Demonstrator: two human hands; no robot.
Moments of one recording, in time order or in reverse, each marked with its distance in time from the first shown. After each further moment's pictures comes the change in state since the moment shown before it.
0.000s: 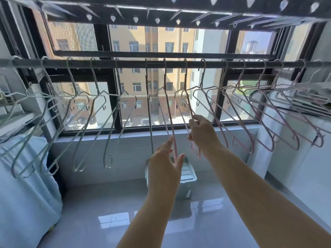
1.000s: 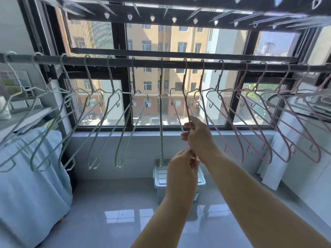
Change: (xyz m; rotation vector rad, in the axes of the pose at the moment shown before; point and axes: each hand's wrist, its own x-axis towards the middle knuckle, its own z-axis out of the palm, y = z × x) left_hand 0.008 -0.010 0.009 -0.019 -0.010 0.067; right_hand -0.007 -0.022 0.047 0.038 -0.100 -0.043
